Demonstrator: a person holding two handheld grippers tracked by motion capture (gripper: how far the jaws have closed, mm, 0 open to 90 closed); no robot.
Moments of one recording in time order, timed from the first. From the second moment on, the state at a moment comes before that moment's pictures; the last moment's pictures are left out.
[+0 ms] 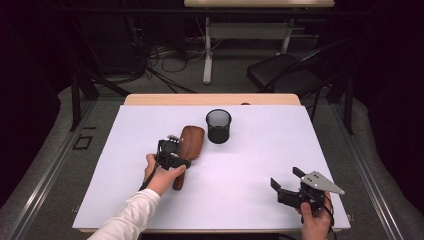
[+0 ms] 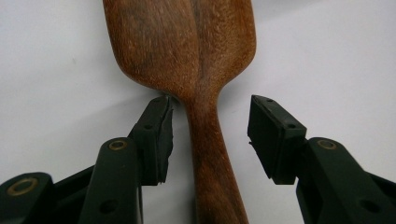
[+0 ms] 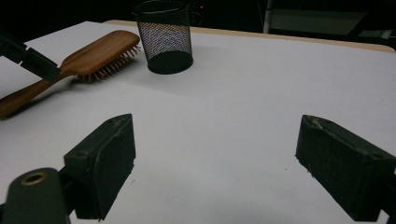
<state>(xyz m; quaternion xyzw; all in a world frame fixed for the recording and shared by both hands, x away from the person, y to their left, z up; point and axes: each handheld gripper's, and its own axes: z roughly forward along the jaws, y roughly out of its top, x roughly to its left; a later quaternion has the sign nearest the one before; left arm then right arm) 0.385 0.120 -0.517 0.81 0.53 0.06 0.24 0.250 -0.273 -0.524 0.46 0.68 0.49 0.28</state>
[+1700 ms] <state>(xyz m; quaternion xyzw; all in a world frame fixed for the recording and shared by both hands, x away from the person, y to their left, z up) 0.398 0.107 -0.533 0.80 0.57 0.06 0.20 0.251 -0.273 -0.524 0.46 0.68 0.49 0.28</state>
